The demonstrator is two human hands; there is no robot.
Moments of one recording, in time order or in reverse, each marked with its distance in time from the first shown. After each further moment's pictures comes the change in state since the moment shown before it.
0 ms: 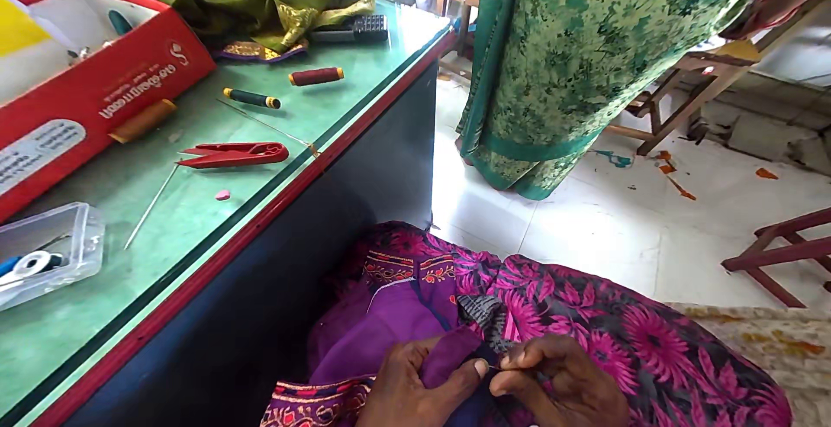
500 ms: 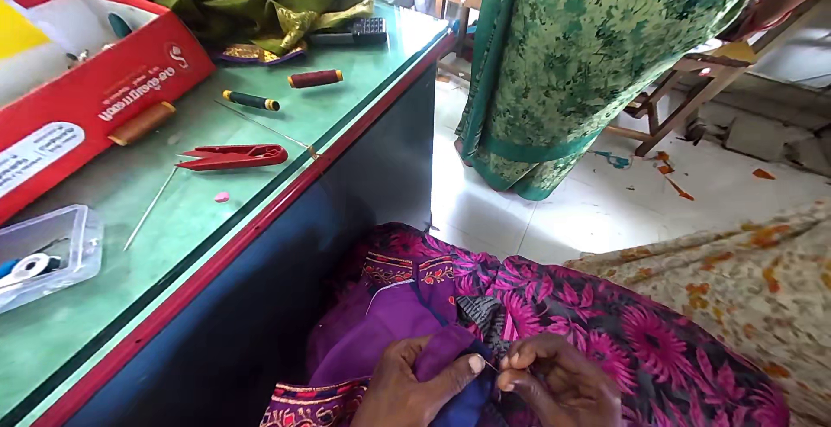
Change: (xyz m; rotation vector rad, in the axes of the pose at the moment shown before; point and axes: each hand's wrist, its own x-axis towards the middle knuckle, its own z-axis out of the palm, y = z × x) left_hand 0.002 -0.001 0.000 -0.138 0.021 -0.008; right_hand -0.001 0.005 -0.006 0.135 -0.057 0.046
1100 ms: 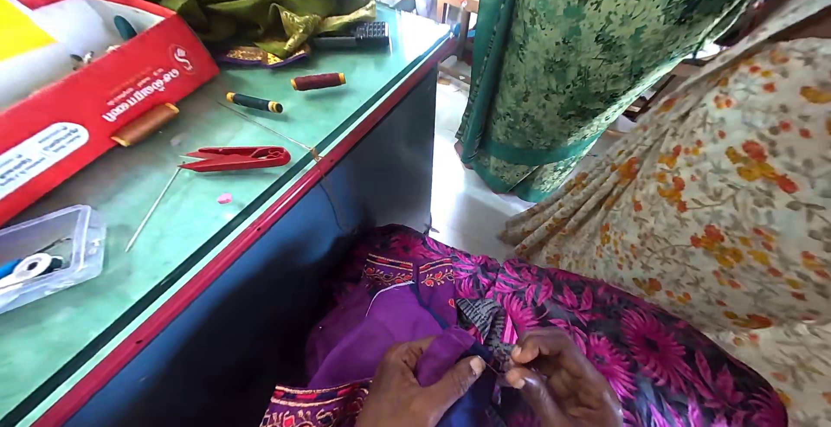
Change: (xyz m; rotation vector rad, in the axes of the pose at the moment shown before) left_hand -0.001 0.000 0.002 0.044 0.030 0.011; right_hand 0.001 -0.005 0.005 -0.084 0.029 -0.011
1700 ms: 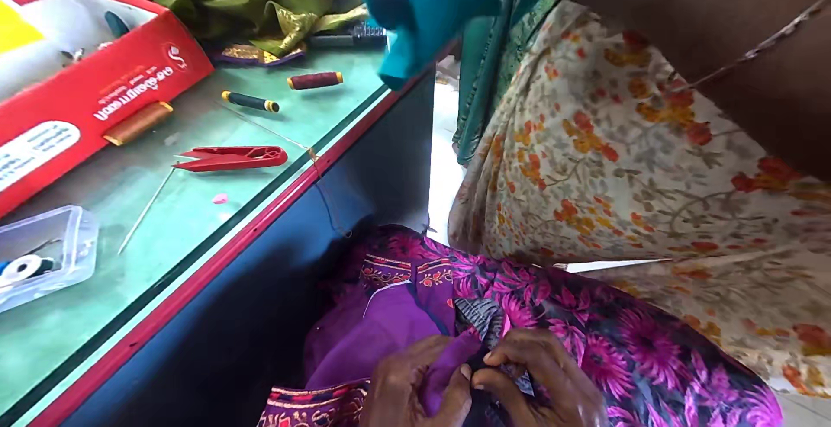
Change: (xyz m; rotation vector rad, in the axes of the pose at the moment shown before) left_hand -0.004 -0.002 -0.002 0.332 -0.009 0.355; right_hand 0.003 -0.016 0.014 -0.372 0.019 -0.036
